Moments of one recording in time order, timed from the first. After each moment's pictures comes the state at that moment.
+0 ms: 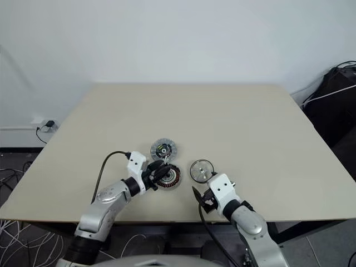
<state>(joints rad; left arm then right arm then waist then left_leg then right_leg) 0.02 0.19 -0.14 -0.13 -0.25 0.34 -0.54 0.32 -0.34 0.21 -0.44 0.02 0.33 0.37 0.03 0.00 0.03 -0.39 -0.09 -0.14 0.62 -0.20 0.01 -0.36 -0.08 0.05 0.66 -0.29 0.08</state>
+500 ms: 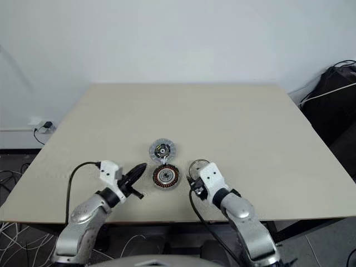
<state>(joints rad) 0.26 0.25 -0.02 -0.23 -0.24 0.11 -0.52 0.12 -0.30 0.30 -0.40 0.04 0.50 0.41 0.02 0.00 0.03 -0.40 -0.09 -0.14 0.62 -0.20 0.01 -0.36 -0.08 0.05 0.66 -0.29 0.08</state>
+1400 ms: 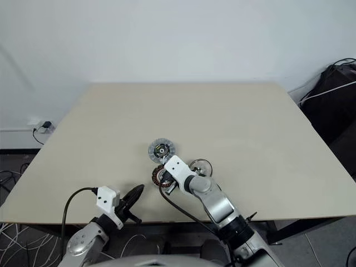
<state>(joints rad) 0.45 0.22 -0.07 -0.20 -0.25 -0.04 -0.53 -0.24 -0.16 0.50 -0.01 -0.05 0.62 0.41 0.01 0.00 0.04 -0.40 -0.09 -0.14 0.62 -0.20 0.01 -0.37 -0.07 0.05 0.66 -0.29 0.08</state>
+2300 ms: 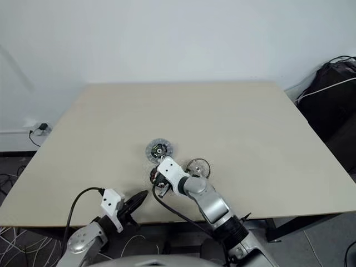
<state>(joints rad) 0.41 0.29 -0.10 -0.09 -0.23 -0.09 -0.63 -0.23 -0.12 0.53 -0.01 -0.05 0.59 0.48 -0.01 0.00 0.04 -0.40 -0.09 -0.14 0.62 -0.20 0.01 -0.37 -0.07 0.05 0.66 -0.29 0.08</state>
